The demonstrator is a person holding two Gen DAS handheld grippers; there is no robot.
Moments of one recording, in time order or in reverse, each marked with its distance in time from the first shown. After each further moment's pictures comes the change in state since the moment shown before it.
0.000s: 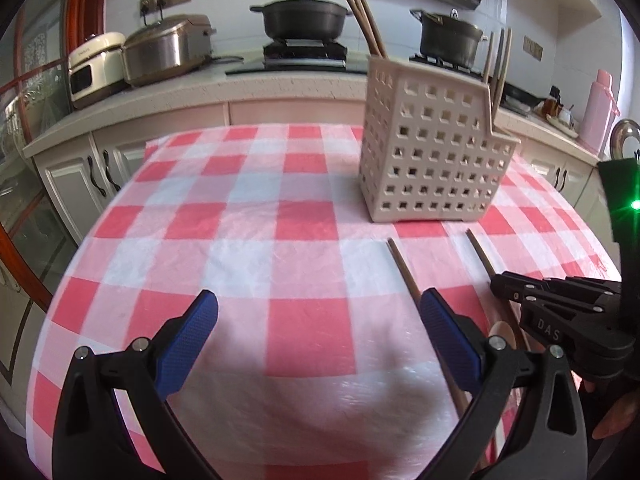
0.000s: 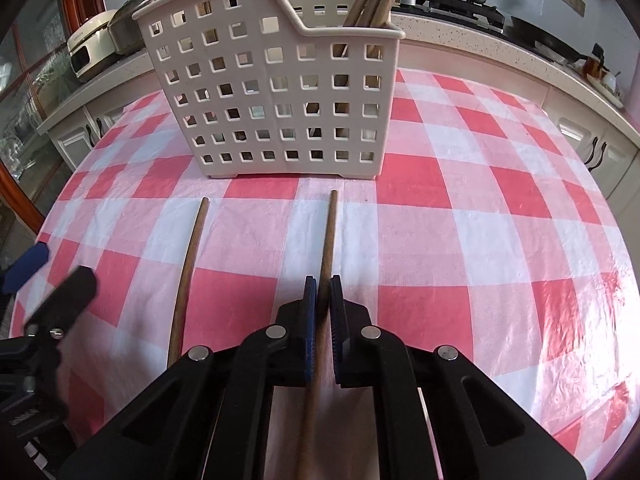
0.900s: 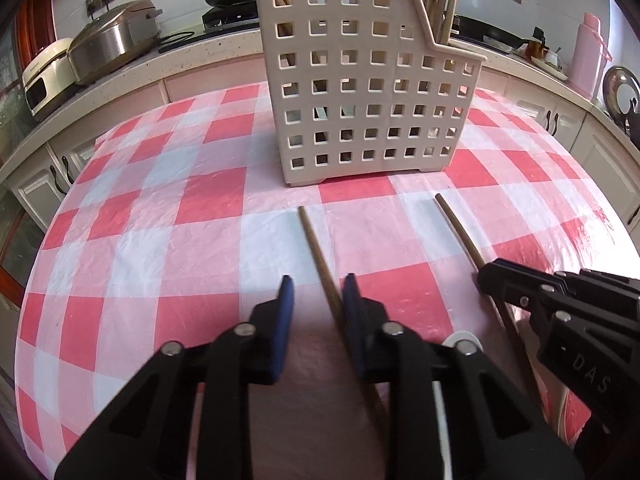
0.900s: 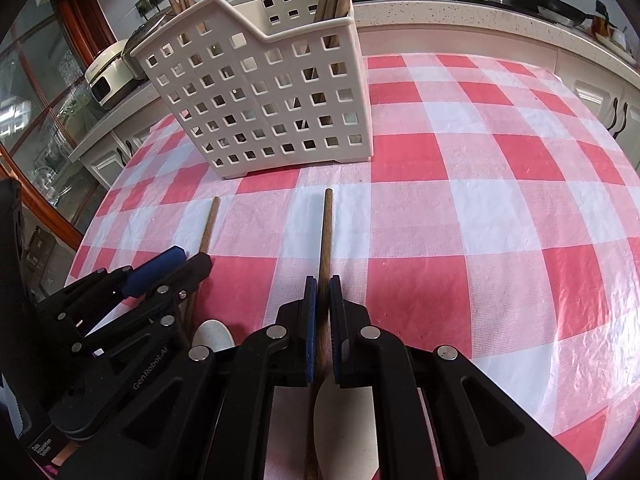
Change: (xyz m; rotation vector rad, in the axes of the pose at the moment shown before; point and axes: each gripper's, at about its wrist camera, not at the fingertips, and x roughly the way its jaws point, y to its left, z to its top) left arm 0.048 -0.067 -0.001 0.117 0.136 -0.016; right arm -0.007 -0.030 -0.012 0.085 0.001 0.173
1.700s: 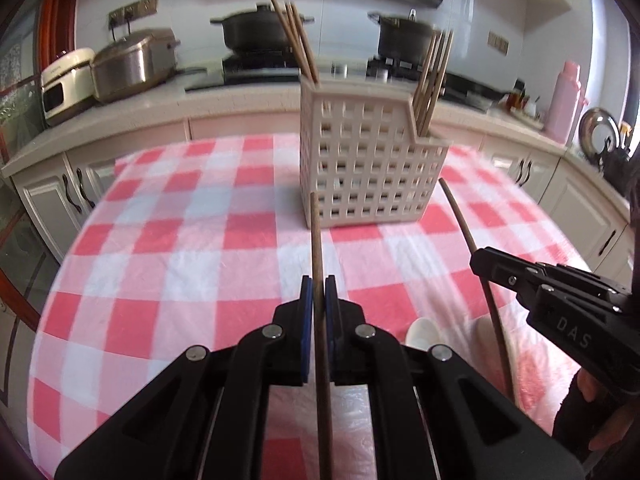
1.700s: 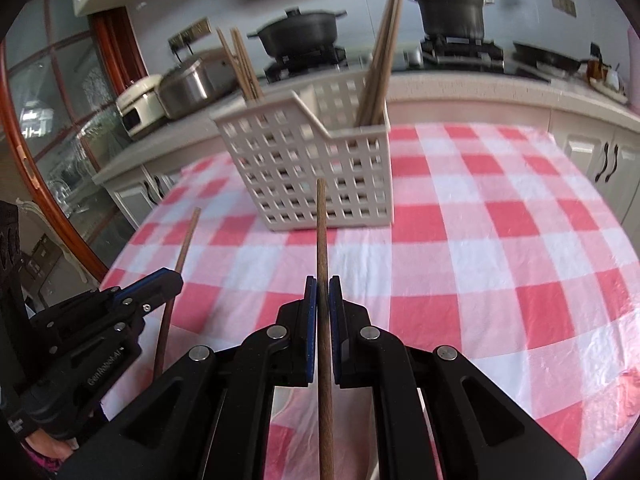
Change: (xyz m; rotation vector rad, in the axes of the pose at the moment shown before) left arm -0.089 0.033 -0.011 -0.059 -0.180 -0.079; right arm -0.069 0.029 -0.004 -0.059 -0.221 0.026
